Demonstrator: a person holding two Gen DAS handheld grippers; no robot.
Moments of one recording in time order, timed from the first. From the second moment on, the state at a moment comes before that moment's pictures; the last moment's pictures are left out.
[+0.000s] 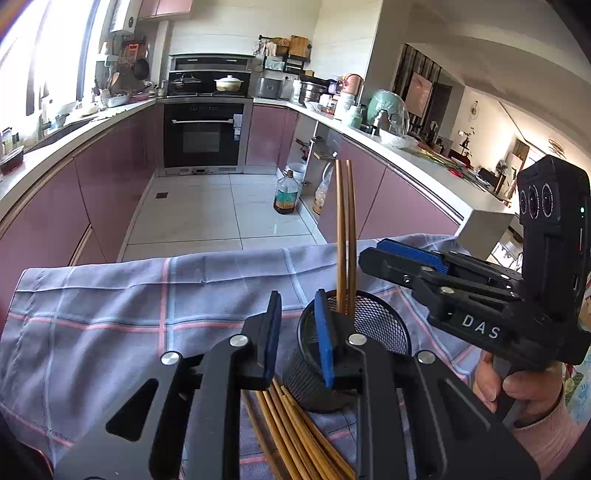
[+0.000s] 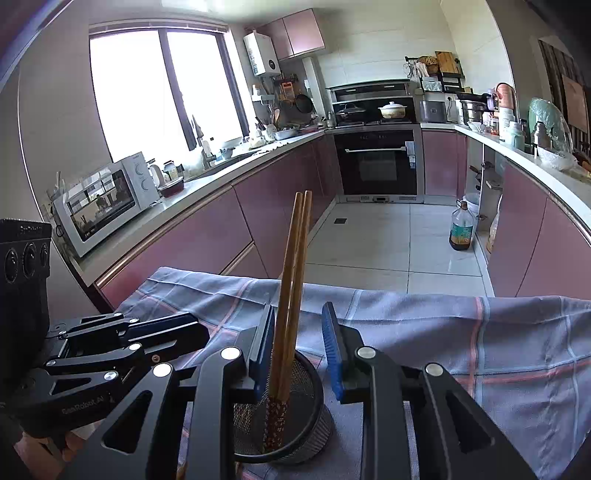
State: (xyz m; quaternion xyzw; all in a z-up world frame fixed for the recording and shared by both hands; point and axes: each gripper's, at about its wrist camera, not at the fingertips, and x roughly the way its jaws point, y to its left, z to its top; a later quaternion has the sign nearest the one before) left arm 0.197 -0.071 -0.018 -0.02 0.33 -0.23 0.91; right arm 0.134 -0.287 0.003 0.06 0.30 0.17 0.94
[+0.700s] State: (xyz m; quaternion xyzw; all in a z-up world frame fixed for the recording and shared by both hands) left arm 0.122 -0.011 -0.081 -0.02 0.38 -0.16 0.91; right arm 0.042 -0.265 -0.038 0.02 0.35 0.26 0.90
